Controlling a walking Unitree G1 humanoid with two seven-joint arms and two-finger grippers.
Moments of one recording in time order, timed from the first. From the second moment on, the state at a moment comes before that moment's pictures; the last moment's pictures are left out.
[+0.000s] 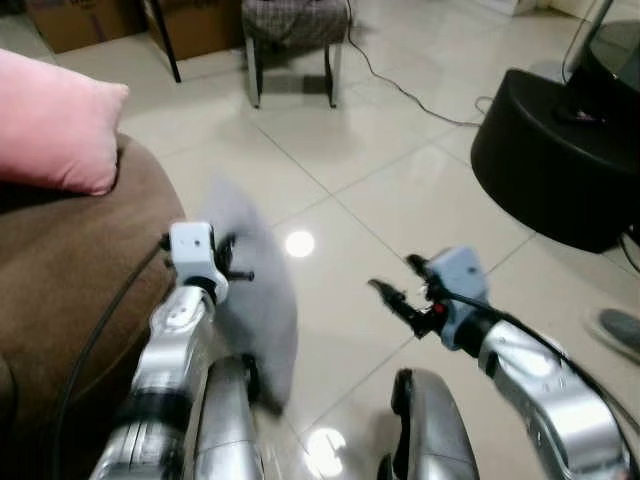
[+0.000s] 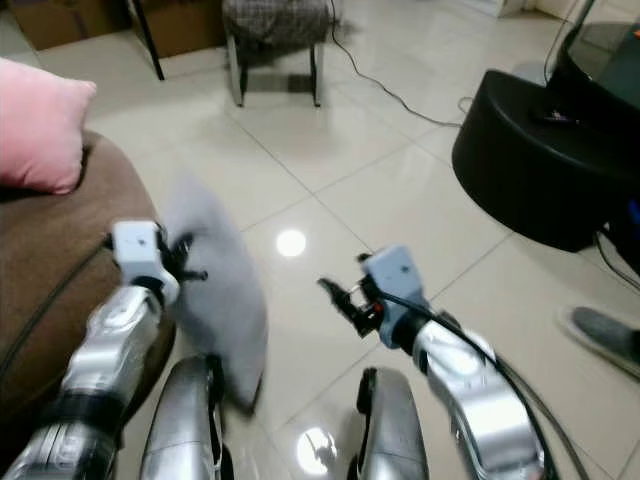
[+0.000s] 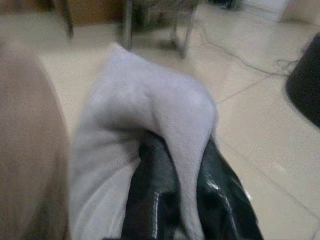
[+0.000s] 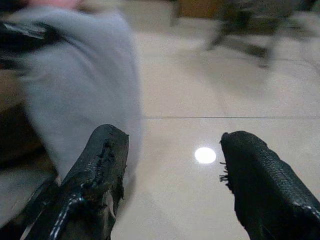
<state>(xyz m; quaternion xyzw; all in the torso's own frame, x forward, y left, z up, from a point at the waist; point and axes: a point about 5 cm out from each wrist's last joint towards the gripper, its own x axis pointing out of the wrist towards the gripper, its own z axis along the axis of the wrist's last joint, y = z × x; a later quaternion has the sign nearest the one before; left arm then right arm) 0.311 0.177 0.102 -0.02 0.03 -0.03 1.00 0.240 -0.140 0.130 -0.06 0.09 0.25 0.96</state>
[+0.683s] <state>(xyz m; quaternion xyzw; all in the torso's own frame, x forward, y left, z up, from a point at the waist) 0.262 0.199 0.150 0.00 0.00 0.08 1.00 0.267 -0.121 0.139 -0.02 0.04 0.19 0.98</state>
